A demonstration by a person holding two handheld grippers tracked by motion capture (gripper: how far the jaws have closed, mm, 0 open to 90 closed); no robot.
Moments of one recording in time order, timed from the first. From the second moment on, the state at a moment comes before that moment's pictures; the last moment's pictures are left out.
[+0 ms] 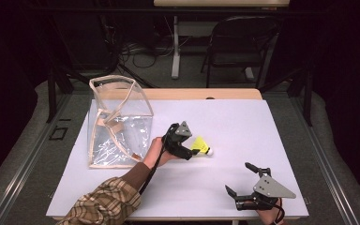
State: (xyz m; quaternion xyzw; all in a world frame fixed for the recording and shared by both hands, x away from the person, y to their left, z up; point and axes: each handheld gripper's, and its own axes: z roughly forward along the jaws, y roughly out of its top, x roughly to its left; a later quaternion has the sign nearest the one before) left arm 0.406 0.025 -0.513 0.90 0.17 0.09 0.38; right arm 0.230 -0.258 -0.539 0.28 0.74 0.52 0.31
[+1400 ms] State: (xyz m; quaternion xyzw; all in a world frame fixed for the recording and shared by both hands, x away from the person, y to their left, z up) left arm 0.413 0.011 -0.517 0.92 0.07 0.06 0.37; right arm 0.230 -0.258 -0.540 0.28 0.75 0.52 0.31
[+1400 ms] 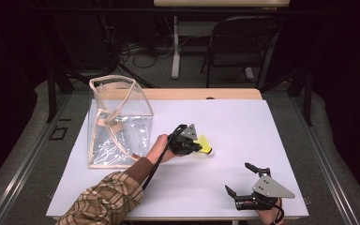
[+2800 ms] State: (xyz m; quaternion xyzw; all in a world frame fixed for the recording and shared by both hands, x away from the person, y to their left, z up) left arm 0.399 0.011 -0.466 0.91 0.03 0.09 0.40; right arm 0.229 -0.258 -0.540 0.28 0.75 0.52 0.31
